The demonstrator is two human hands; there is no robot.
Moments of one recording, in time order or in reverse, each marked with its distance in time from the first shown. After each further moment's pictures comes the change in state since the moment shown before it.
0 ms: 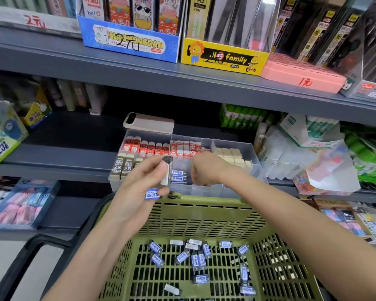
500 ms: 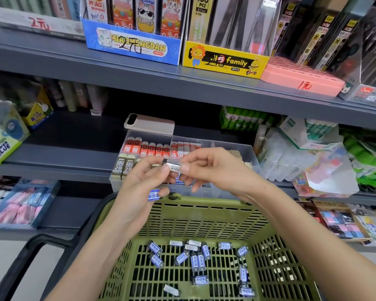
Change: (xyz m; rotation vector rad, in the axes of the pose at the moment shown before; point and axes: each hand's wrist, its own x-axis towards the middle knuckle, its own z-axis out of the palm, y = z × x) left_hand 0.000 -0.002 -0.001 0.075 0.064 0.040; right_hand -0.060 -0.008 -0.013 1.172 0.055 -0.235
